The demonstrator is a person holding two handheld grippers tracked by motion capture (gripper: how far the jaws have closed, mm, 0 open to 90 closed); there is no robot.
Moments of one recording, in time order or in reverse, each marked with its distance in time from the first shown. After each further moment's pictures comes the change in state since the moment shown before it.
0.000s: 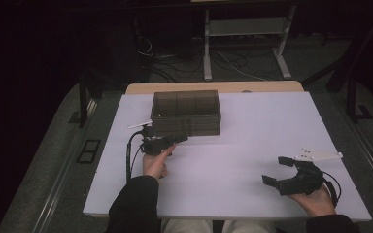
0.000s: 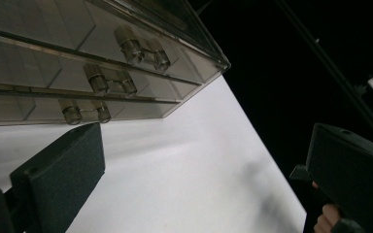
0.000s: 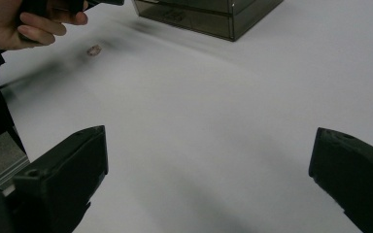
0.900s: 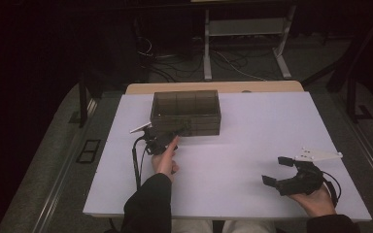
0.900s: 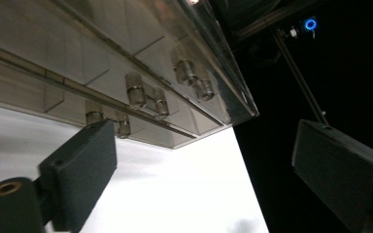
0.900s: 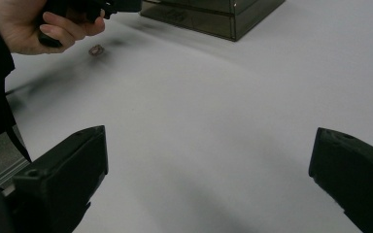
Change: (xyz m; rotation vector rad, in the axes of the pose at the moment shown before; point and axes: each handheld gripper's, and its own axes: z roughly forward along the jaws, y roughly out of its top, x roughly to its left) left arm 0.010 -0.012 0.019 -0.185 0.073 -0.257; right arm 0.000 0.000 0.000 0.000 0.005 -0.002
